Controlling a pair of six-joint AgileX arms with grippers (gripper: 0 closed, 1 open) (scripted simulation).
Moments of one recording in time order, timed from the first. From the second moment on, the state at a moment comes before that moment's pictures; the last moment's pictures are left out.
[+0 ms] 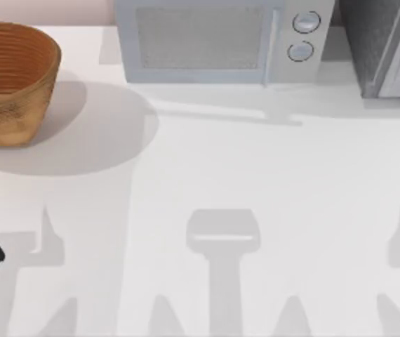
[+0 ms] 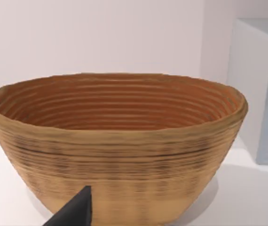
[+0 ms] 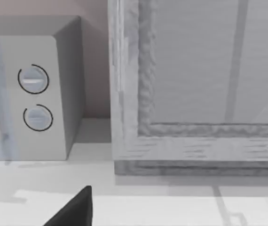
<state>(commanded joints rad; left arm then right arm) 0.00 0.00 0.00 0.00 0.00 0.00 0.00 0.00 0.00 0.00 0.00 0.00</state>
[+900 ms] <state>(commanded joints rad) 0.00 0.00 0.00 0.00 0.00 0.00 -0.64 0.95 0.23 0.75 -0.63 0.01</state>
